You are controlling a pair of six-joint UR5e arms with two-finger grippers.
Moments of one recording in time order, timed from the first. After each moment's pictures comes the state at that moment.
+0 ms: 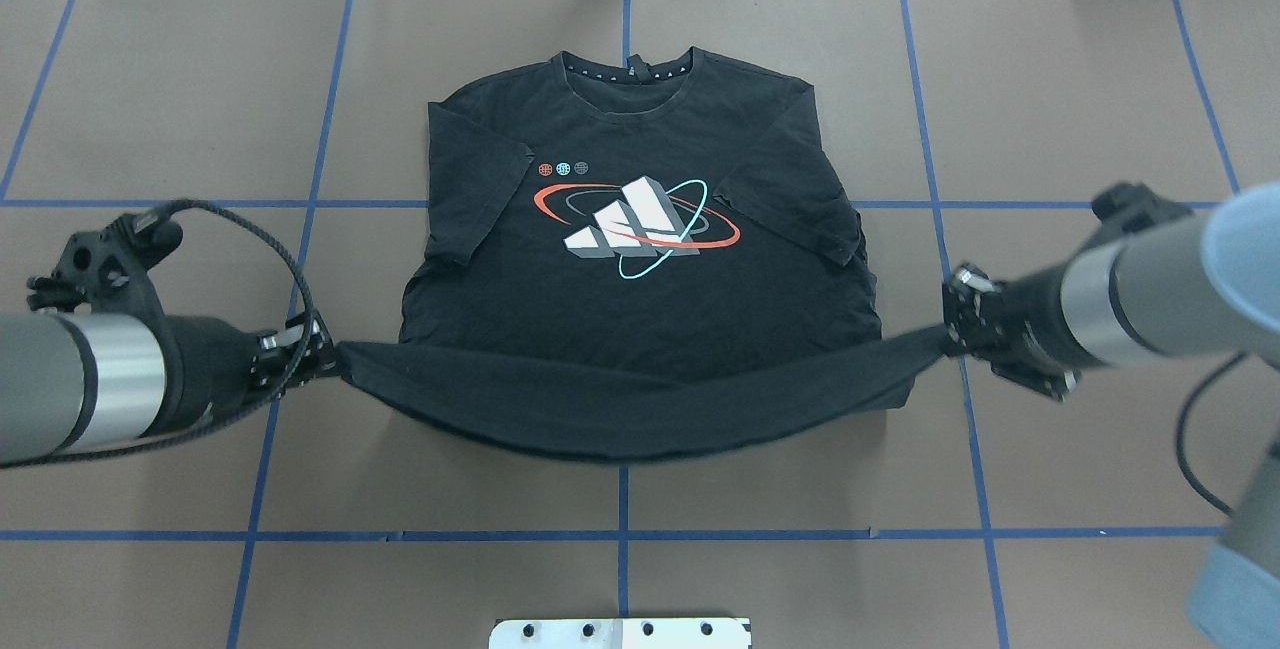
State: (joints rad) left arm -0.50 -1.66 -2.33 -1.84 -1.68 -1.77; right arm 0.67 -1.39 2.29 -1.67 1.90 1.93
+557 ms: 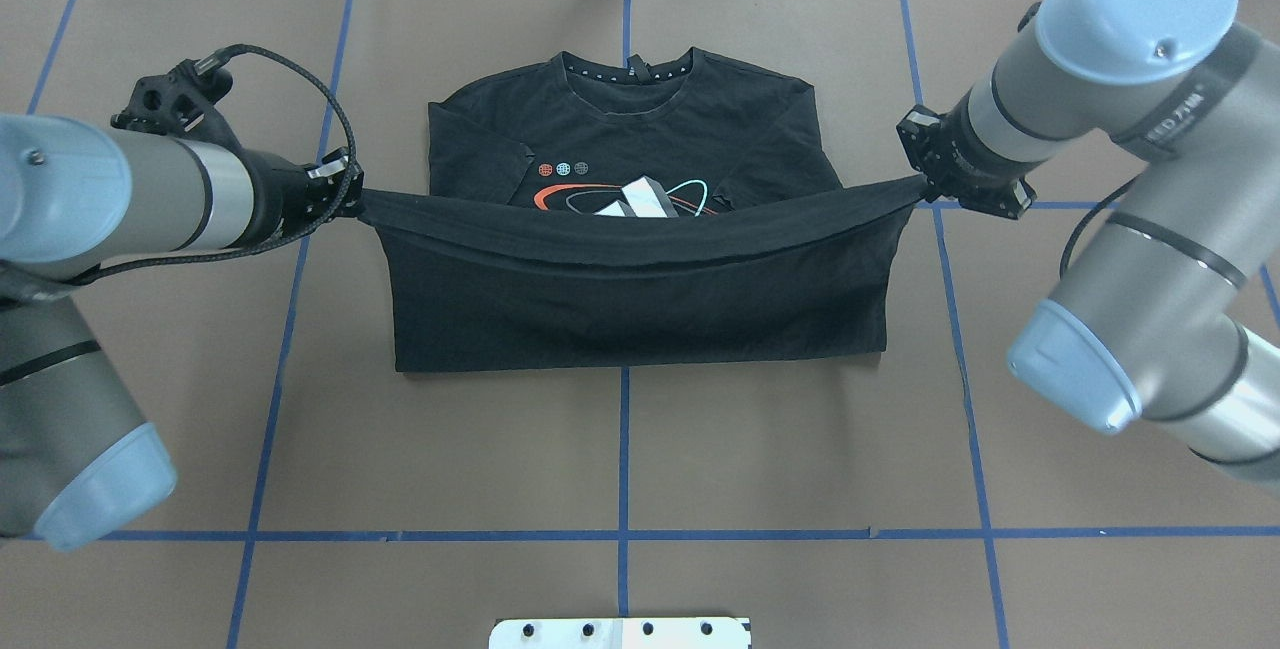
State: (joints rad) left arm -0.70 -1.86 -2.01 -1.89 -1.69 -1.70; right arm 0.83 -1.13 1.99 -1.79 1.90 1.67
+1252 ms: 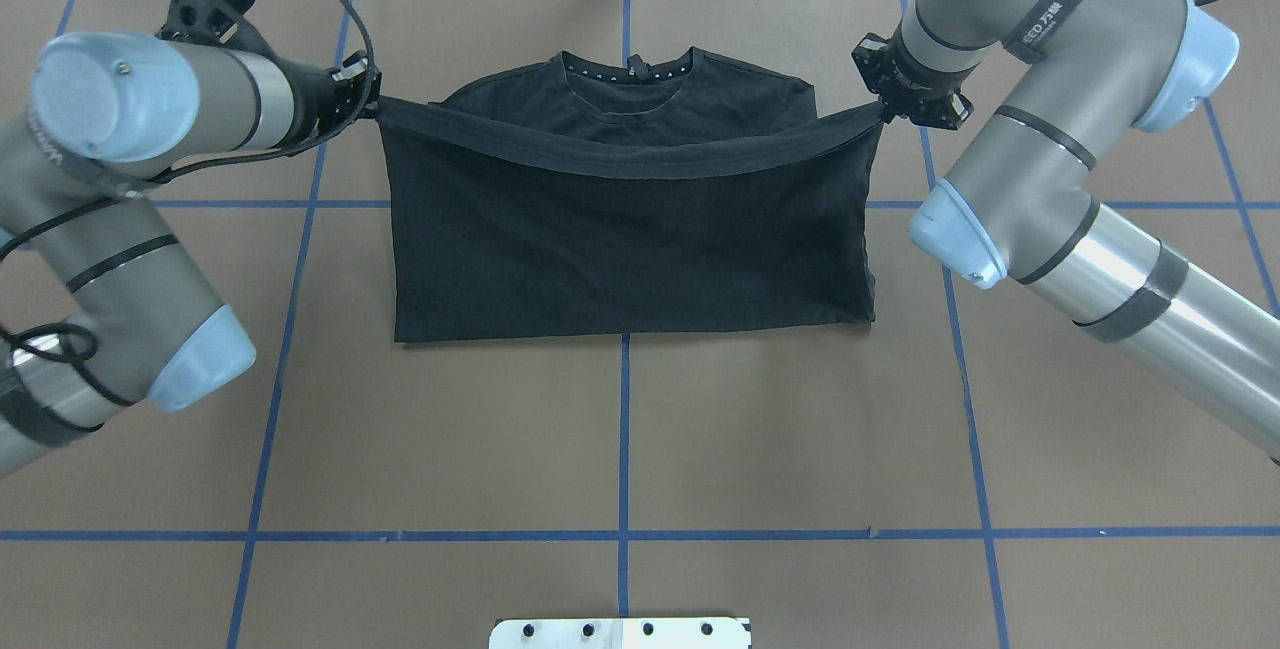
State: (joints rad) left arm -0.79 -2.01 -1.72 -2.07 -1.63 -1.71; right arm 0.88 -0.97 1.62 -1.58 1.88 1.62
